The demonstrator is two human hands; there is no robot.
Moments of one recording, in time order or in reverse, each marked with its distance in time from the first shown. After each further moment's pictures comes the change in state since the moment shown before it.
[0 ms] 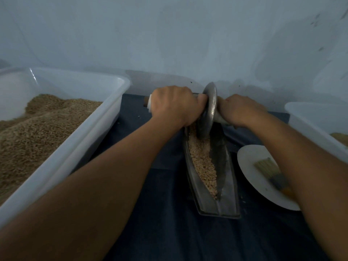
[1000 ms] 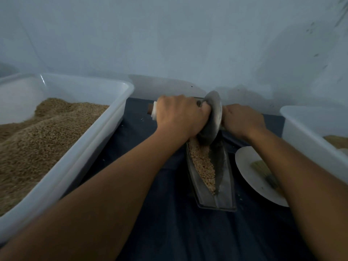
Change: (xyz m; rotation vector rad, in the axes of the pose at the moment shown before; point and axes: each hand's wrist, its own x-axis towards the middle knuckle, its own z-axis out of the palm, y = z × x) left_hand -0.024 0.012 -0.011 0.015 0.057 0.037; right_hand -0.017 0.014 0.014 -0.052 0.193 -0.139
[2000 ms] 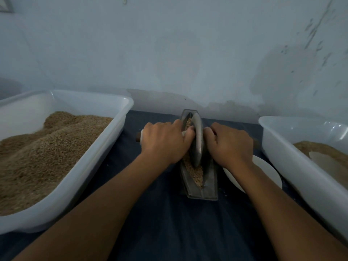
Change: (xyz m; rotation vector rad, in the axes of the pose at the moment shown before) left_hand -0.057 -0.014 -0.020 -0.028 0.021 0.069; right_hand -0.070 -0.026 -0.006 -0.033 0.344 -0.035
